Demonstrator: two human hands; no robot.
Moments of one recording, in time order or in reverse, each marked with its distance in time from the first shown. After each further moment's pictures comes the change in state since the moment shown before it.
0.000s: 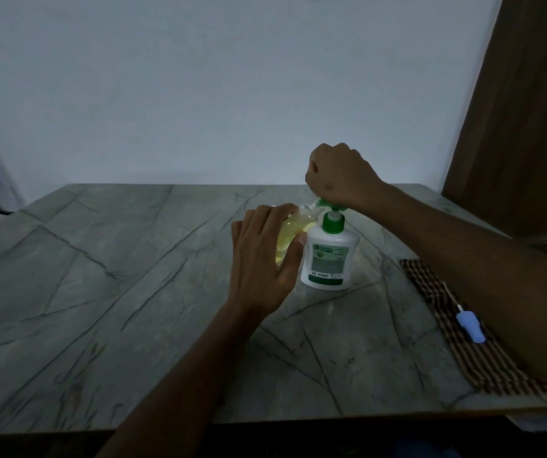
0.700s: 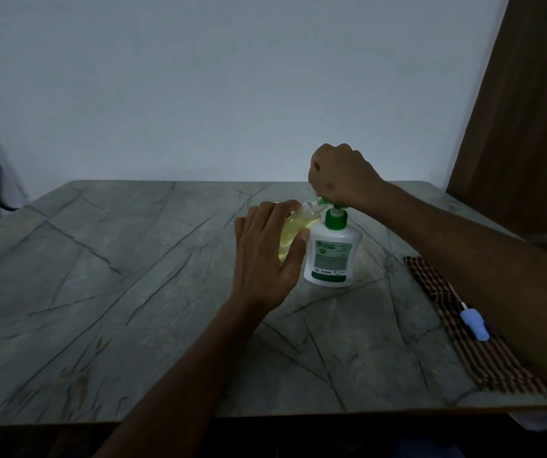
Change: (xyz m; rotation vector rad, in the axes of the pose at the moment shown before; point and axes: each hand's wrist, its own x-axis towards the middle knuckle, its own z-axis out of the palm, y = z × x) left_hand -0.001 0.000 0.000 0.001 0.006 0.007; right_hand -0.001 0.000 0.004 0.019 -0.014 -0.008
